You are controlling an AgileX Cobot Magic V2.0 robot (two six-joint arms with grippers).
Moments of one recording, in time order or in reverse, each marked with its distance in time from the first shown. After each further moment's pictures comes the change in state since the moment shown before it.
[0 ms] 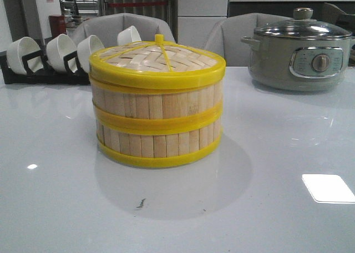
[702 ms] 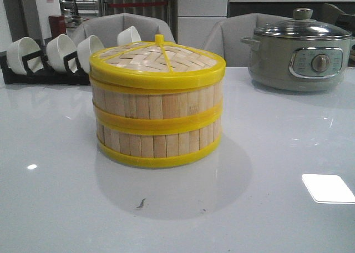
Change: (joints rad) left arm 0.000 0.000 0.000 0.000 0.000 0.000; right arm -0.128 -0.688 0.911 0.000 -0.391 0.000
